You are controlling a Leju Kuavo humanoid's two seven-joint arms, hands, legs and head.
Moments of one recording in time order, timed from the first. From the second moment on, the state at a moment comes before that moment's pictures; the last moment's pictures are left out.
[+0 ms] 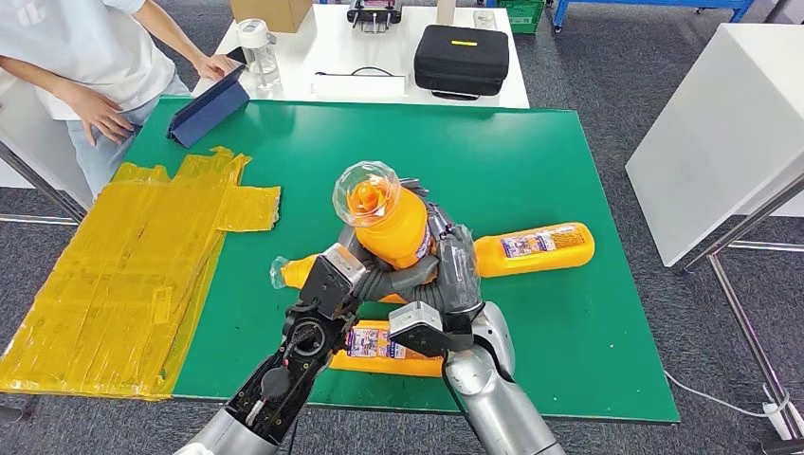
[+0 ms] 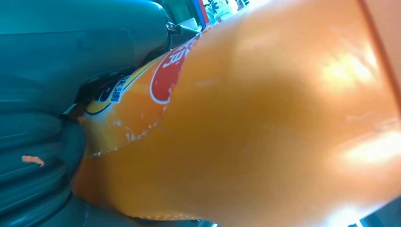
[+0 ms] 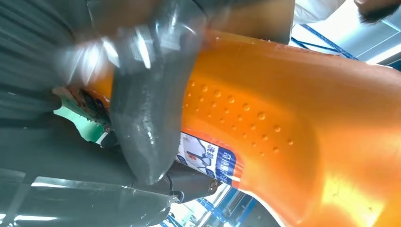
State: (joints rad) left arm -0.38 -0.31 -0.35 -0.98 -0.33 -0.04 -0.59; right arm -0.31 0.26 0.45 -1.09 0.76 -0.30 -0.63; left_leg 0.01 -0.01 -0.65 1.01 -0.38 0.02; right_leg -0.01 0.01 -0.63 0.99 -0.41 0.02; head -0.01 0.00
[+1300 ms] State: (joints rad) left arm -0.38 -0.31 -0.36 -0.99 -0.30 -0.02 -0.60; right arm -0.25 0.25 0.47 -1.17 0.71 -0.41 -0.64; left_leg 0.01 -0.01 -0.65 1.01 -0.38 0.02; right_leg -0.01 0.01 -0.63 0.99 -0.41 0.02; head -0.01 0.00
